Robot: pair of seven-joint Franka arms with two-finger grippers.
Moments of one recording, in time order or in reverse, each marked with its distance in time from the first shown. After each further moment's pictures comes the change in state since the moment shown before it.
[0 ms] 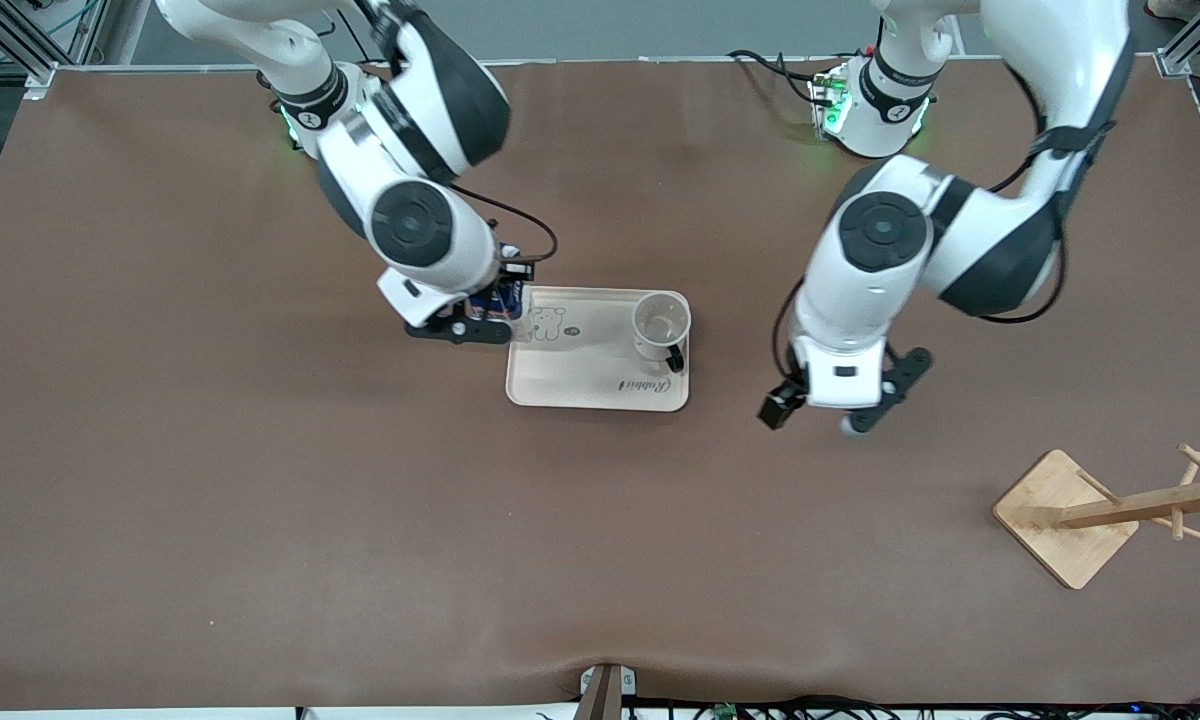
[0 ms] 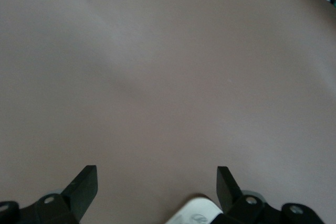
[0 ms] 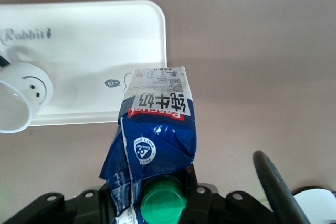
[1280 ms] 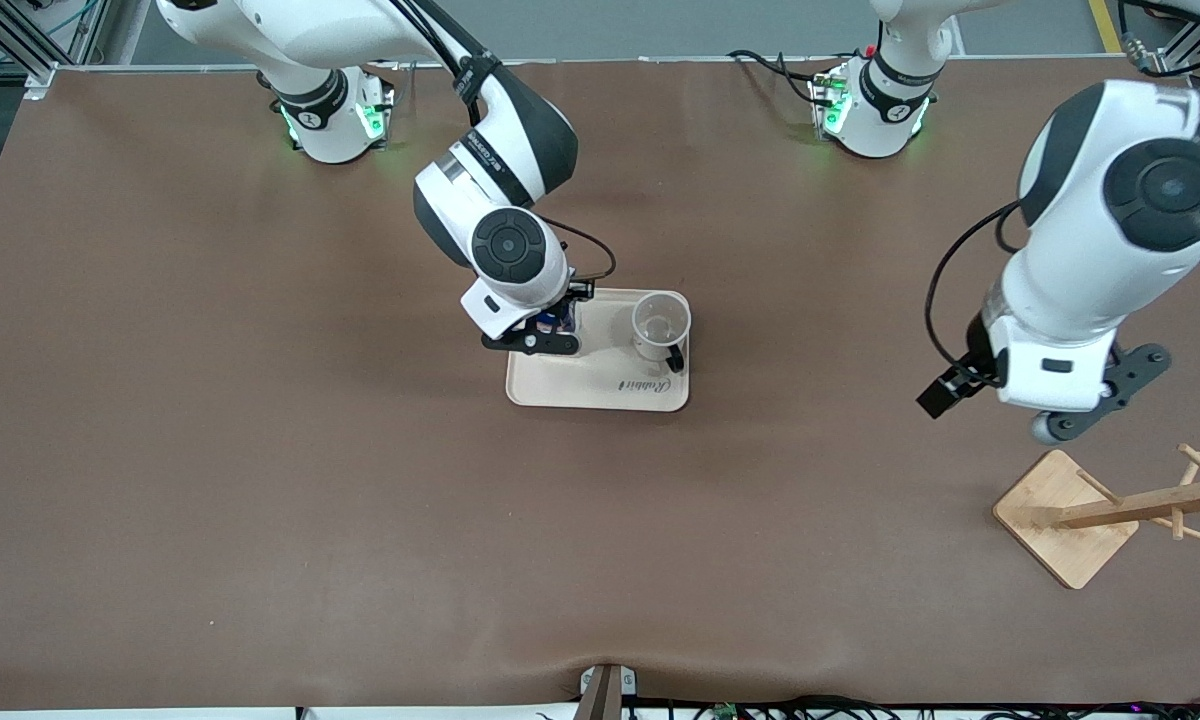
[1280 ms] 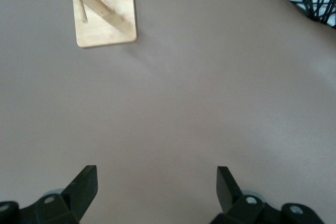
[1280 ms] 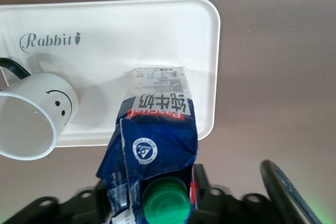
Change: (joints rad) left arm 0.151 -0.065 -0.002 0.225 -0.029 -0.289 0.394; right arm 0.085 0.101 -0.002 0.006 0.000 0.168 0.067
